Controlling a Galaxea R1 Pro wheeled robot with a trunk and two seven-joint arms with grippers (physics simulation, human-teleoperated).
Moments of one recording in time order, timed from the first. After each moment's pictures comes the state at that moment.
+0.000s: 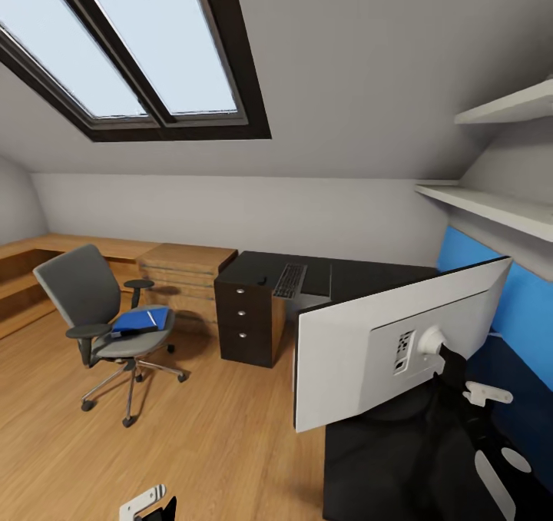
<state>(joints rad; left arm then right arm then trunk) -0.12 0.00 0.17 -0.68 0.30 -0.05 -0.02 -0.39 -0.29 -0.16 -0.71 -0.32 -0.29 0.13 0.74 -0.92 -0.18</state>
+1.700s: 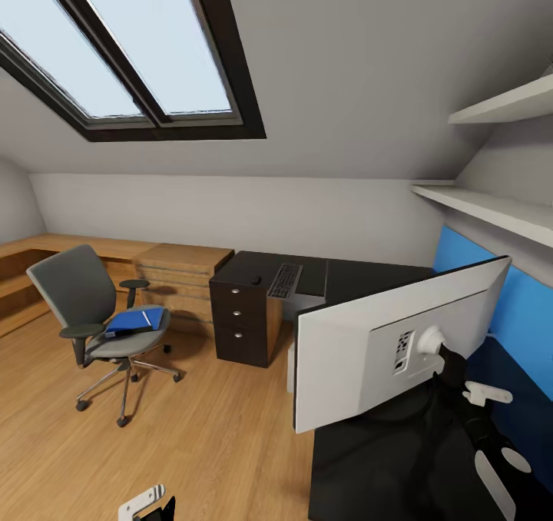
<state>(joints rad) -0.12 0.00 0.17 -0.68 0.30 -0.05 -0.02 -0.39 -0.29 -0.16 -0.72 -0.32 -0.29 0.14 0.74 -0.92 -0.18</state>
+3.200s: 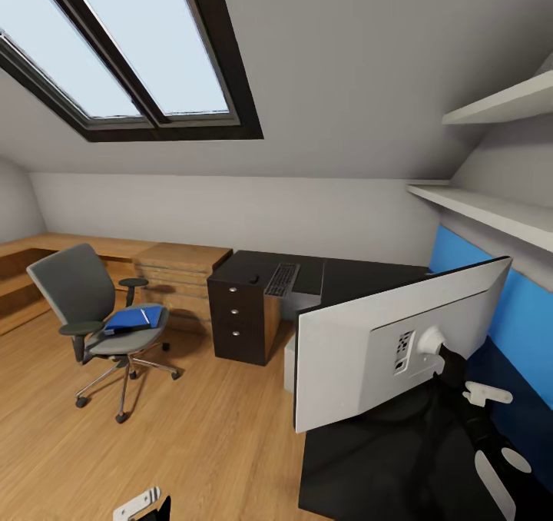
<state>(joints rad) -0.12 0.00 0.18 -0.64 0.30 -0.14 -0.01 -0.39 -0.29 -0.16 -0.71 -0.32 -0.29 0.14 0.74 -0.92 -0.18</state>
